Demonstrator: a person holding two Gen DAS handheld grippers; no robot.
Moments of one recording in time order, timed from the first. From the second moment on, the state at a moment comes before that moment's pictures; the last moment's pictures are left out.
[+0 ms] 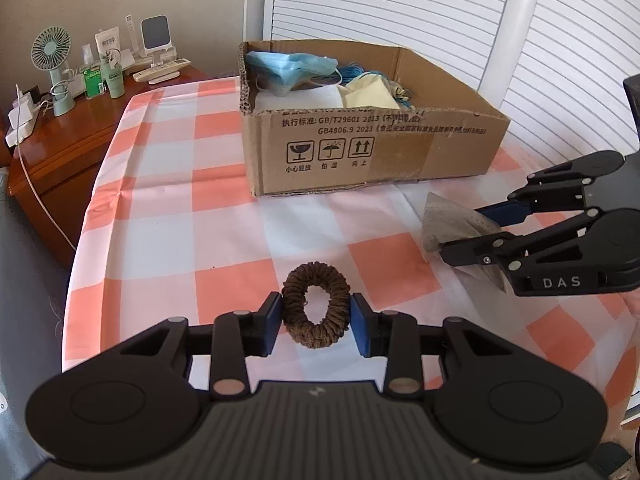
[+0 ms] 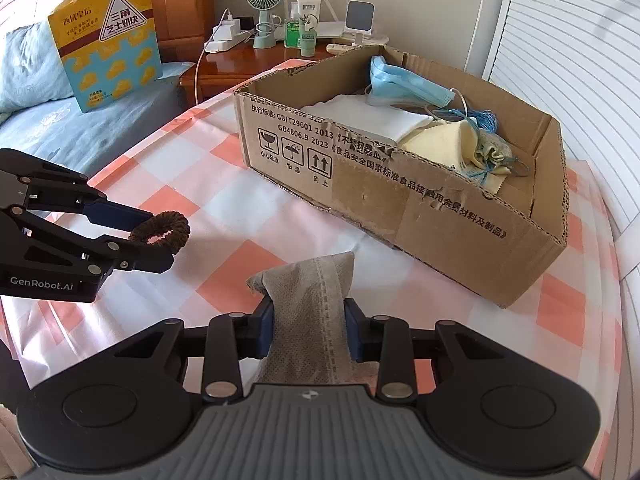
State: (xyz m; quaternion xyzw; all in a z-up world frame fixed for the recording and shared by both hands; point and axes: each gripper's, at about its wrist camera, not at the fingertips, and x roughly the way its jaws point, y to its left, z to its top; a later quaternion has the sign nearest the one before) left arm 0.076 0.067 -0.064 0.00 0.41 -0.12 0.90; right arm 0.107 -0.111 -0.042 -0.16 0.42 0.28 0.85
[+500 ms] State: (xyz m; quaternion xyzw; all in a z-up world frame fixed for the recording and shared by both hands) left arm 0.073 0.066 -0.038 0.01 0.40 -0.15 0.90; right arm 0.117 -0.139 0.021 -0.12 0.38 0.25 0.88
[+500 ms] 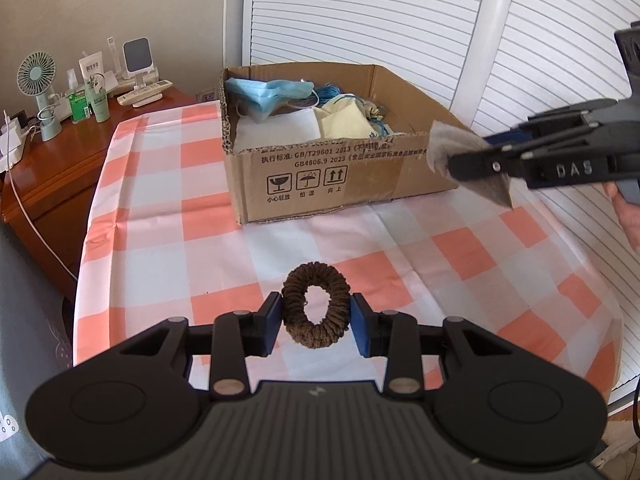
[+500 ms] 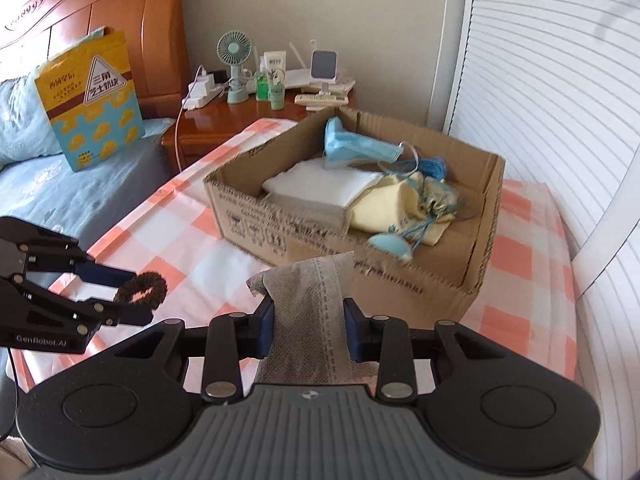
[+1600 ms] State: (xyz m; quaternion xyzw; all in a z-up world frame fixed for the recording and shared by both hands) left arm 0.229 0.028 0.016 0.05 0.35 -0.13 0.93; right arm 0.165 -0.171 0.033 -0.05 0.39 0.12 0.91
